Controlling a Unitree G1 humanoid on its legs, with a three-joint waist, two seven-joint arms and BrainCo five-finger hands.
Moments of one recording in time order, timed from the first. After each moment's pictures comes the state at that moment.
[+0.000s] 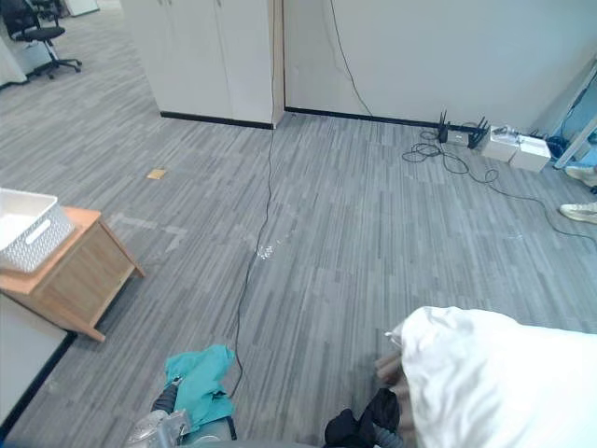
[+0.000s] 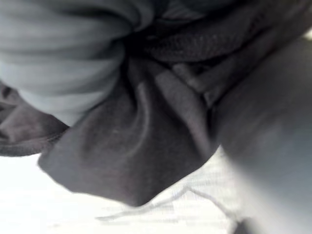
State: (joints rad) left arm 0.04 0.04 0.24 0.96 -0.23 -0.01 0.03; right arm 0.08 -0.06 -0.28 1.06 0.27 0.07 0.20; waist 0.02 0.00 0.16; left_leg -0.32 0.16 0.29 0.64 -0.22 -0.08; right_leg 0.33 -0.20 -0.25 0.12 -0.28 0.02
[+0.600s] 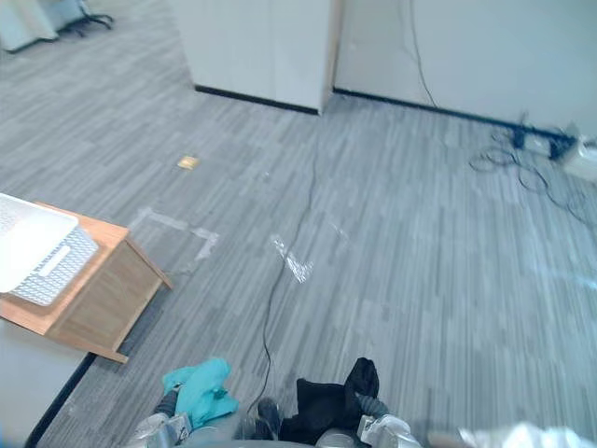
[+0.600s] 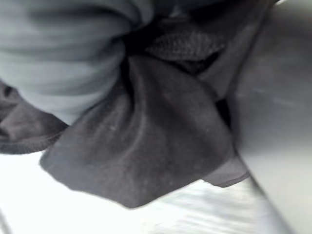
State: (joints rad) left arm 0.04 0.08 0.15 1.04 -0.22 0.04 0.05; right arm 0.00 -0.11 -0.23 1.08 0.31 0.04 0.25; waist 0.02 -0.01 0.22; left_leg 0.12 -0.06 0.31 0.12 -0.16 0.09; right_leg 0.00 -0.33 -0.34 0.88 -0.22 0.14
